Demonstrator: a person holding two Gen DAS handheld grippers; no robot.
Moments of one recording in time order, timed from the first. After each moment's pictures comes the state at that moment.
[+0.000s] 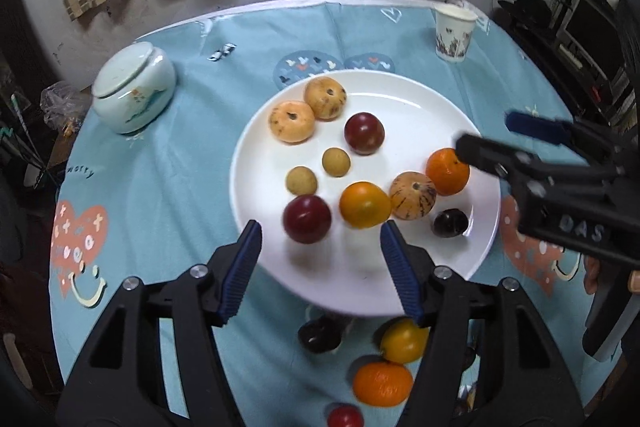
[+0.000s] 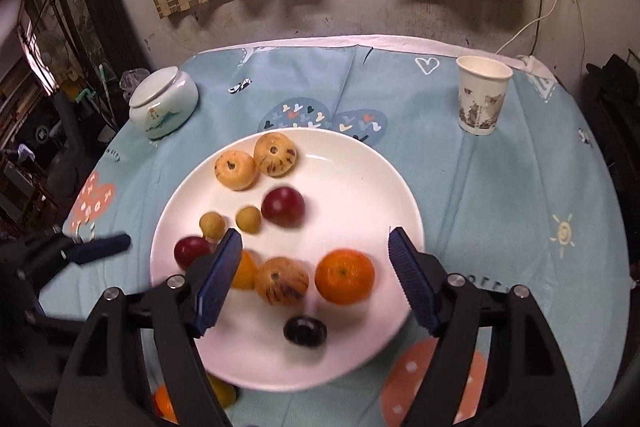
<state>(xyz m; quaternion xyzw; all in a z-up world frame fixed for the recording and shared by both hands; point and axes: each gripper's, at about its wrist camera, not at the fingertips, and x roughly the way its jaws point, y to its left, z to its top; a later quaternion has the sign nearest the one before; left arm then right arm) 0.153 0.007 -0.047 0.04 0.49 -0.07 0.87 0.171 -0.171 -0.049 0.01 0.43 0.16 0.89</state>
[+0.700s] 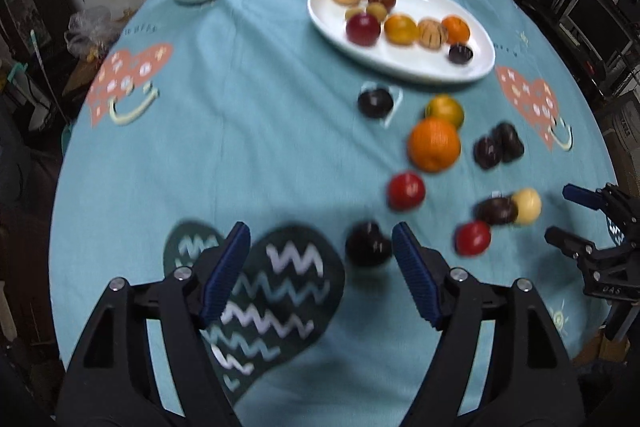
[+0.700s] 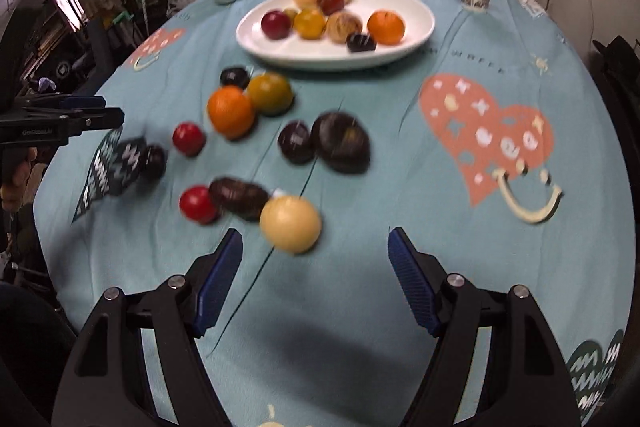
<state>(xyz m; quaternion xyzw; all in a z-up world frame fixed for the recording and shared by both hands) -0.024 0.085 -0.084 0.01 0.55 -0.05 0.83 -0.048 -0.188 -0.115 -0.04 0.50 0.21 0.84</state>
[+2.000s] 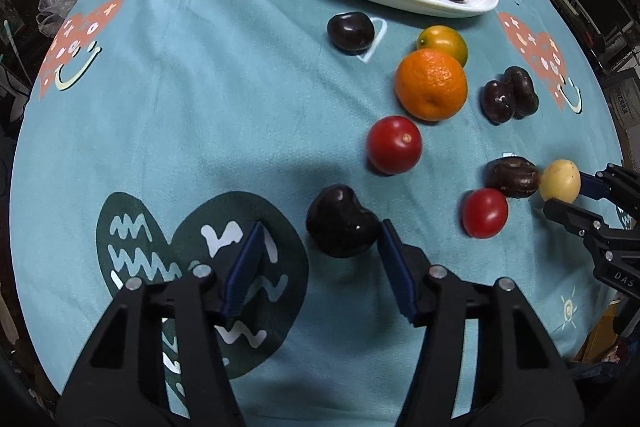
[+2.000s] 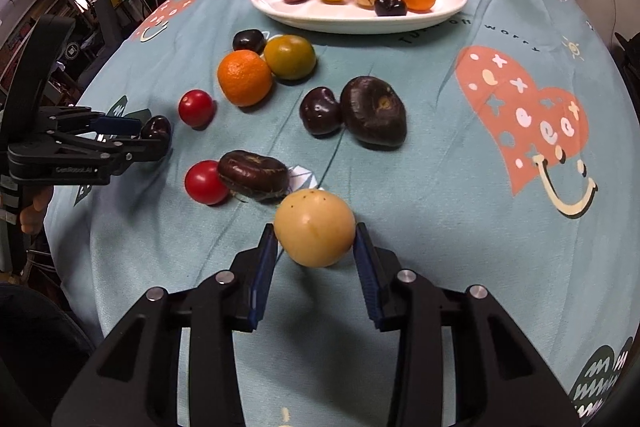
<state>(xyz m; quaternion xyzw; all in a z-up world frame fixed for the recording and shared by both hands) -0.007 0.061 -0.133 0.01 0.60 -0.08 0.79 -0.038 -0.174 -0.128 -0.05 0.53 0.23 0.81</state>
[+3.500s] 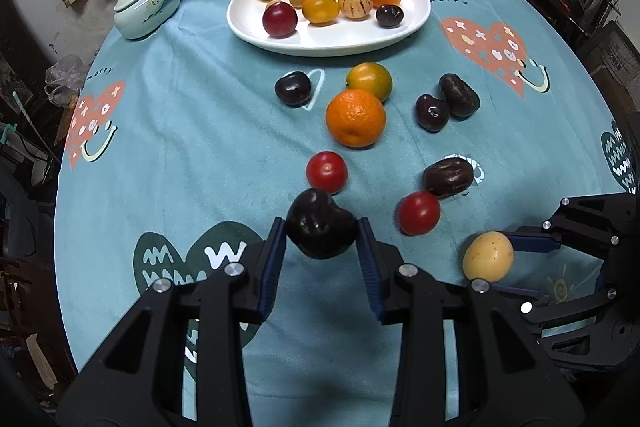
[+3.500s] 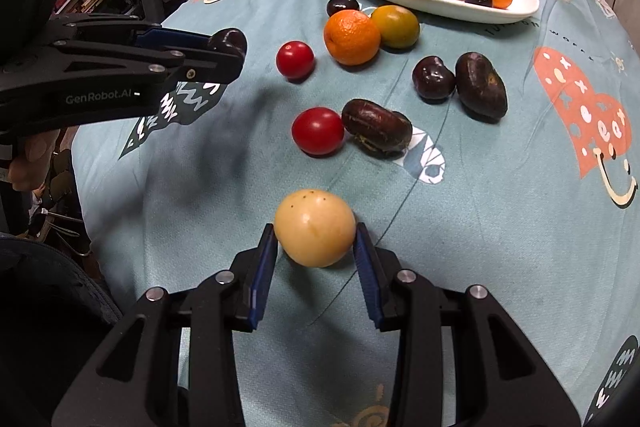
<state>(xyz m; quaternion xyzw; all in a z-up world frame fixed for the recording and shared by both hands) -0.035 0.014 -0.082 0.11 0.54 -0.10 0.83 -0.081 -0.132 -0.130 -0.06 0.54 0.30 0.79</state>
